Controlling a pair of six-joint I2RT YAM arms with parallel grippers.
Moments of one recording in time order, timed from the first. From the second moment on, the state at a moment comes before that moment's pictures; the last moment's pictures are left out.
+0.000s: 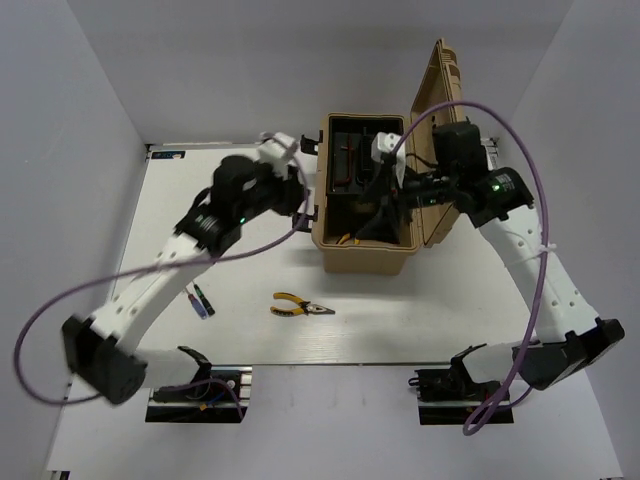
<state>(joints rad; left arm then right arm) -0.58 1.32 1.27 -0.24 0.17 -0.06 0.47 1.35 1.67 -0.94 -0.97 -0.47</state>
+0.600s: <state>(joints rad) -0.52 0.68 0.78 -0.77 -0.71 -0.83 0.93 1.76 1.43 -0.71 -0.51 -0.33</state>
